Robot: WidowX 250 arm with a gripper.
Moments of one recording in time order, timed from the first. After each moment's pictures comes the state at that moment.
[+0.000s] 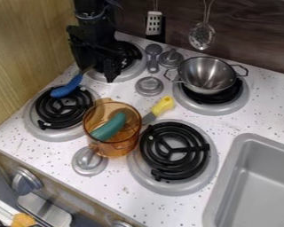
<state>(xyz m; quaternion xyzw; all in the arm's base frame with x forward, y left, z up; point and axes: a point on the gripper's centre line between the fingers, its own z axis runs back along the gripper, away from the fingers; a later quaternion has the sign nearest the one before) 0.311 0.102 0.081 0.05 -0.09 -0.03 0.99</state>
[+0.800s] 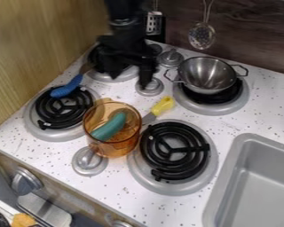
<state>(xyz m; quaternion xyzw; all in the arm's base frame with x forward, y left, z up) 0.328 0.032 0.075 0.01 -0.08 -0.02 1.00</state>
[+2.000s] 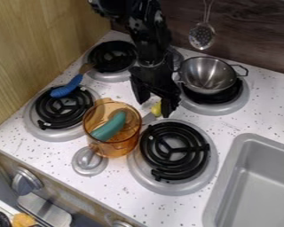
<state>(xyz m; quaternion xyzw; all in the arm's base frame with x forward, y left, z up) 0.347 0.011 0.011 0.00 -0.12 -0.11 0.99</state>
